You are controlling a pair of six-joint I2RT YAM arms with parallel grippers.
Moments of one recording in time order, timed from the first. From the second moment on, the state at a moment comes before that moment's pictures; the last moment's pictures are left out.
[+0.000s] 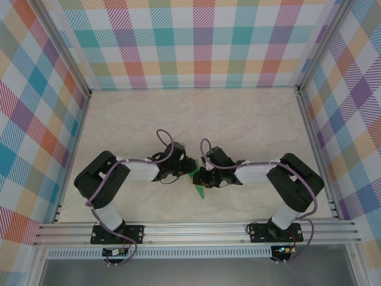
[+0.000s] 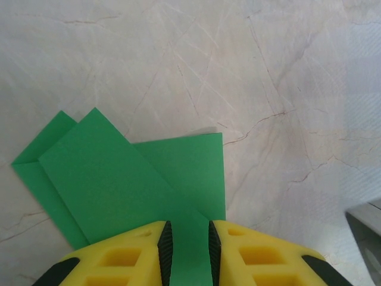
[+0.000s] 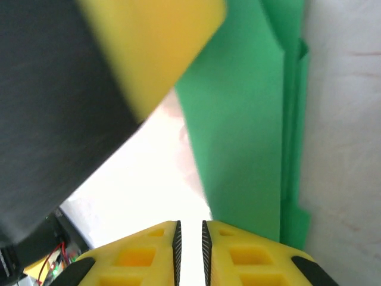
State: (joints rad) left arm -0.71 1.73 0.74 0.16 0.18 -0.92; right arm 0.79 1.64 0.68 0.04 -0.52 0.92
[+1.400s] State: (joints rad) left arm -0.71 1.72 0.74 0.15 0.19 -0.92; right arm 0.84 1.47 0.50 -0.02 -0.56 0.83
